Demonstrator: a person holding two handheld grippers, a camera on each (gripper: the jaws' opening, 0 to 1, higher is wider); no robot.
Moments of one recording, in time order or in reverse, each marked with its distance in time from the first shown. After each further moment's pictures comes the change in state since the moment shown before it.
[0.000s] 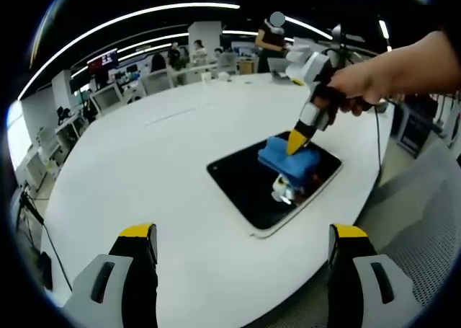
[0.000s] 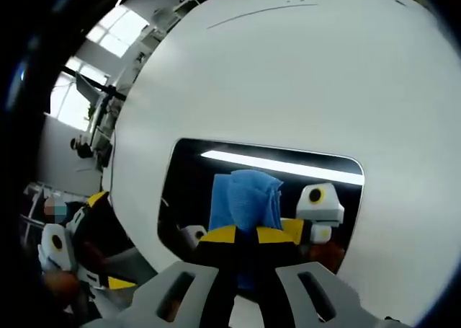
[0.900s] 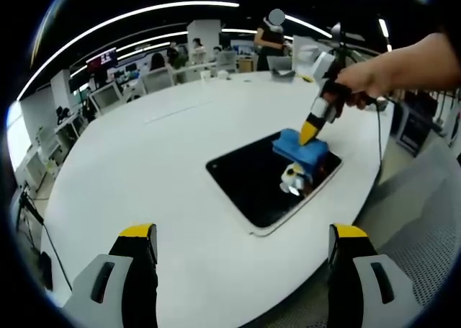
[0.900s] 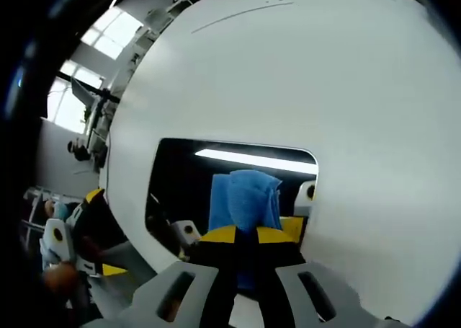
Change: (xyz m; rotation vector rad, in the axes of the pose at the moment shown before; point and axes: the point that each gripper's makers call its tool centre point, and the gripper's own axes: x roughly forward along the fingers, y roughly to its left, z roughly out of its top) left arm 0.001 -0.001 -0.002 0.002 0.013 -0.002; right arm -0.019 -0.035 -0.007 0.027 0.013 -0.019
